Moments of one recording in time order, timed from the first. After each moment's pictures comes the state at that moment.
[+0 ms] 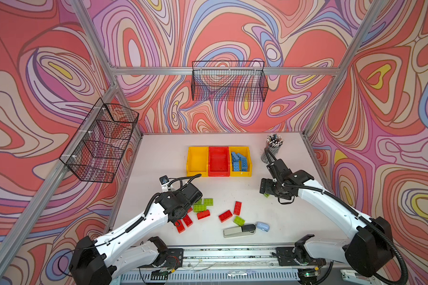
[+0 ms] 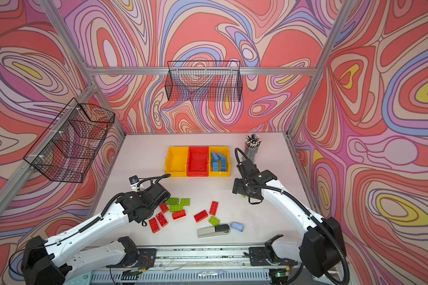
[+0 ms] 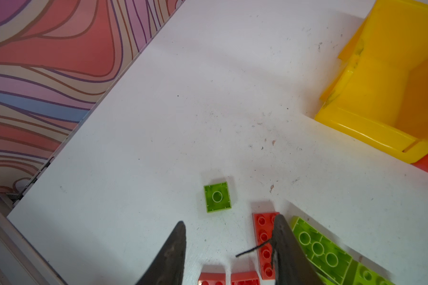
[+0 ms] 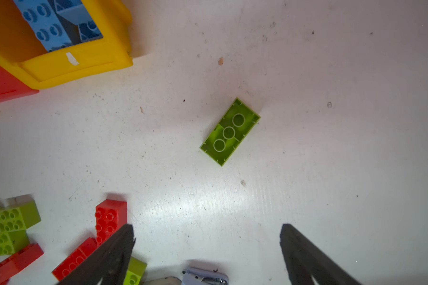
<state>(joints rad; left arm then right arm) -0.74 1.06 0.77 -1.04 -0.79 -1.19 0.43 1.27 0.97 -0.92 0.11 0.67</state>
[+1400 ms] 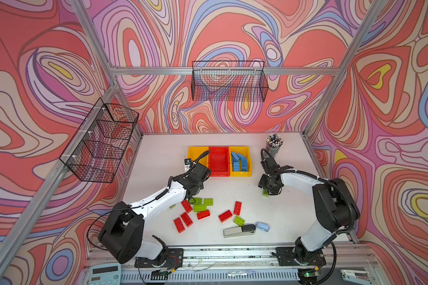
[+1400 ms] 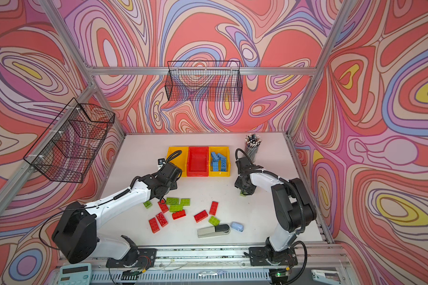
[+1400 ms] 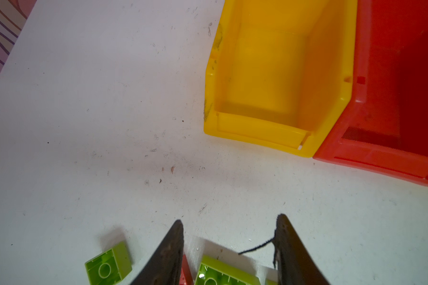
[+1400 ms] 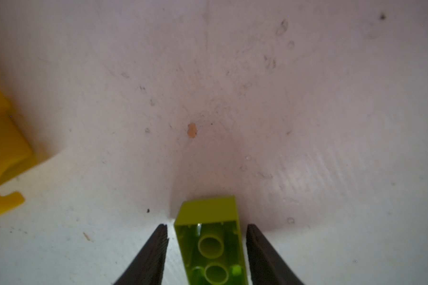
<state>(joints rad) -0.61 1.43 0.94 -0.58 -0.52 -0.73 0.30 1.69 0.98 -0.60 0.08 0.81</state>
